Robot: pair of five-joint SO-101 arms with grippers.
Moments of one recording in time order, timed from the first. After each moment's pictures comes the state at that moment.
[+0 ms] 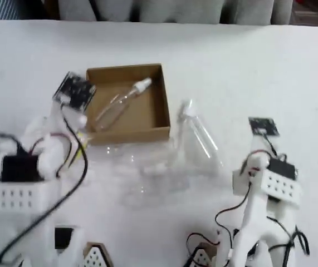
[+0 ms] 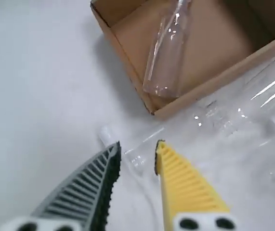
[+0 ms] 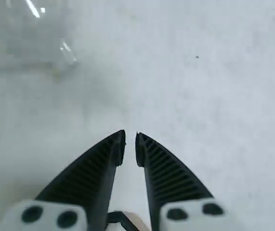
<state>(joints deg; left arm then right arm) -5.7 -48.0 33.9 78.0 -25.4 21.6 -40.6 59.7 69.9 22.0</state>
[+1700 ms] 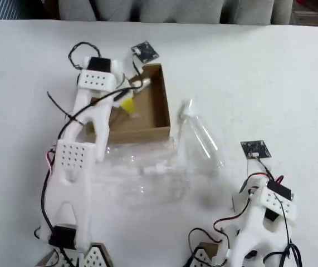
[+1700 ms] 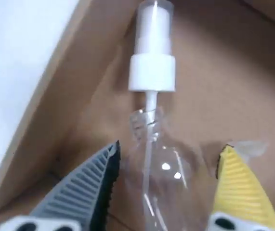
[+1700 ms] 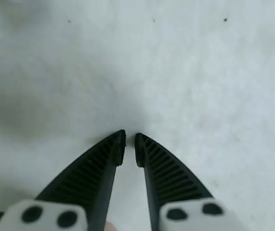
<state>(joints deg) 2.5 64.3 -65.8 83.6 -41.2 27.2 -41.8 74.8 57.7 36.8</state>
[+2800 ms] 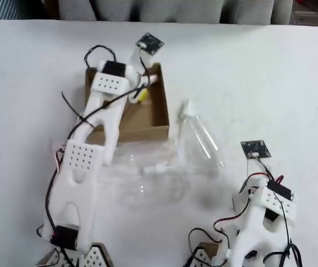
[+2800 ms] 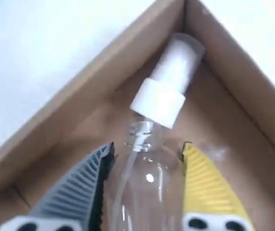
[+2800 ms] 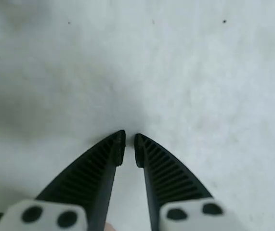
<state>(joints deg) 7.0 65.8 -66.3 76.4 -19.0 27.2 -41.8 74.8 57.1 37.0</state>
